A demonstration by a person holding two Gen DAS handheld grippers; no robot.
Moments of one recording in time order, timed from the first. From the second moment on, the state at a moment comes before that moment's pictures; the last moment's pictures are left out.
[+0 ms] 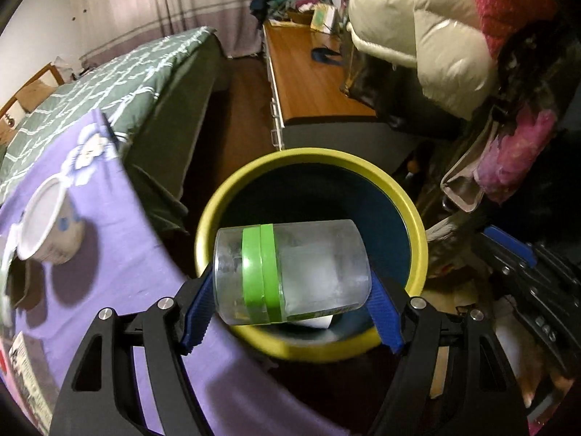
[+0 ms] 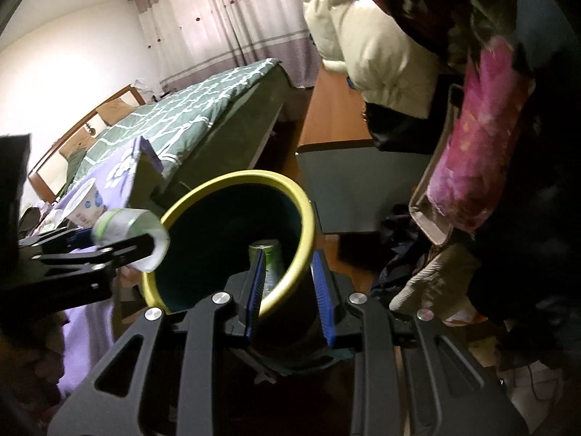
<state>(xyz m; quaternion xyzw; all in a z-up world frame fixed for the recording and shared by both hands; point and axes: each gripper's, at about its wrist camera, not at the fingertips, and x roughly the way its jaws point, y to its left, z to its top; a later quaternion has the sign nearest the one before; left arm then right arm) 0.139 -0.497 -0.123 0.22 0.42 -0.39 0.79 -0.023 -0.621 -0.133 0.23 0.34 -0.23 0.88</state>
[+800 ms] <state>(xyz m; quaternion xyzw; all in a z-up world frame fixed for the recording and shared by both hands) 0.155 -0.422 -0.088 0.16 0.40 -0.36 0.83 -0.003 -0.600 -0.135 0.22 0.35 -0.21 0.88</state>
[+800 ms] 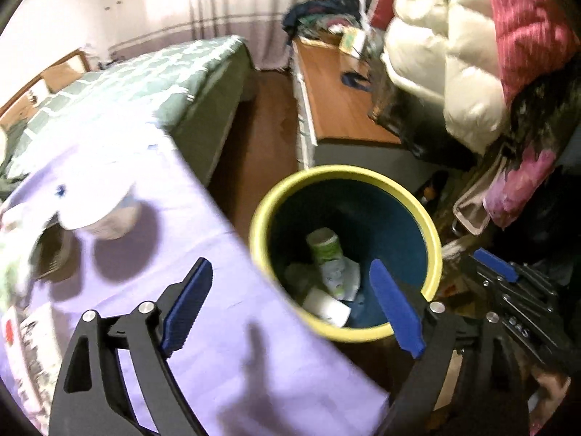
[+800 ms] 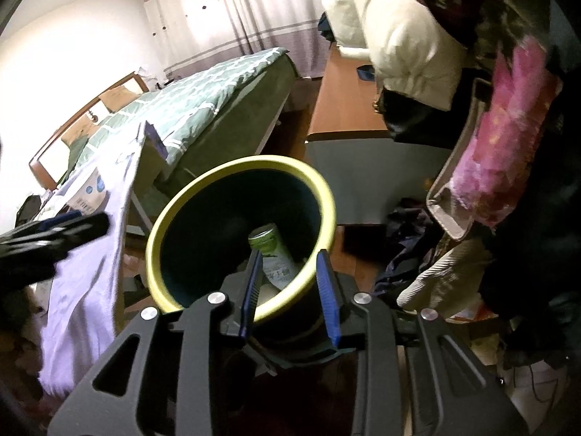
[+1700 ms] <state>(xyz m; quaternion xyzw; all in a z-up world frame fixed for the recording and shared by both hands) 0.186 -0.089 -0.049 0.03 0.35 -0.09 0.93 0.130 -0.417 -0.088 0.10 0.38 -0.04 0.92</state>
